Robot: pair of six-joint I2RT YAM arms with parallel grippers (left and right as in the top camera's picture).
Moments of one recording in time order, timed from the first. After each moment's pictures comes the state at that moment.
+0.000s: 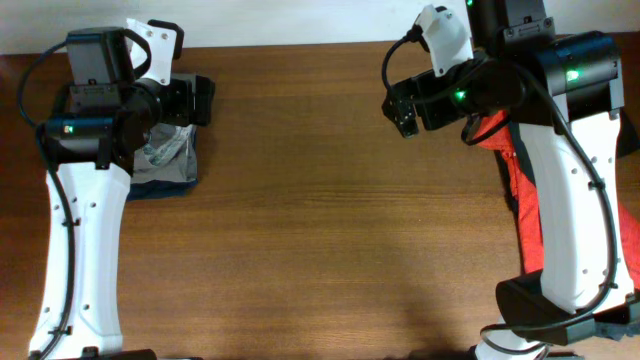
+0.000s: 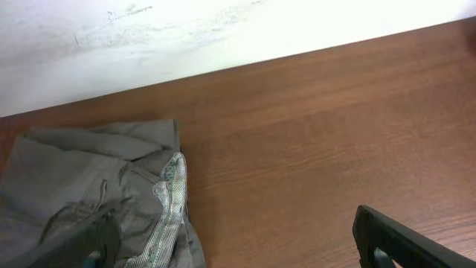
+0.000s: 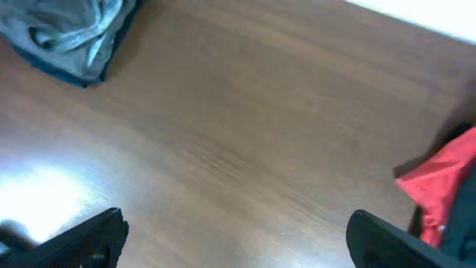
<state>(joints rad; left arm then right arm) 0.02 1.56 1.69 -0.82 0.19 0.17 0.27 1.84 2.47 -1.60 -0.20 -0.10</state>
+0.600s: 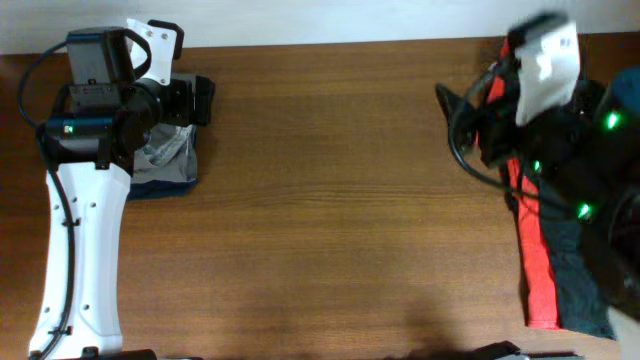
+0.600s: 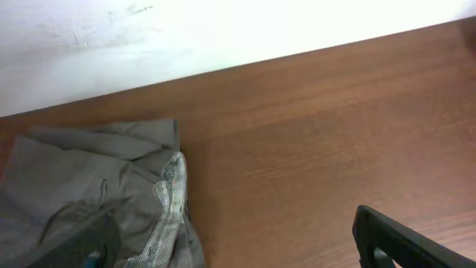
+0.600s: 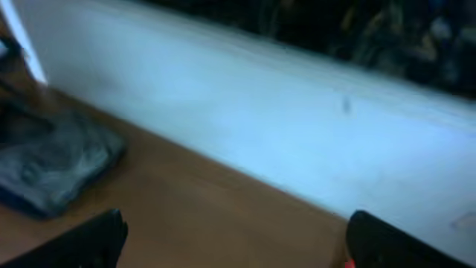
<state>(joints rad) 0.02 1.56 1.69 -0.83 0.19 0.17 0.22 1.16 1.73 -0.86 -0.11 -0.19</state>
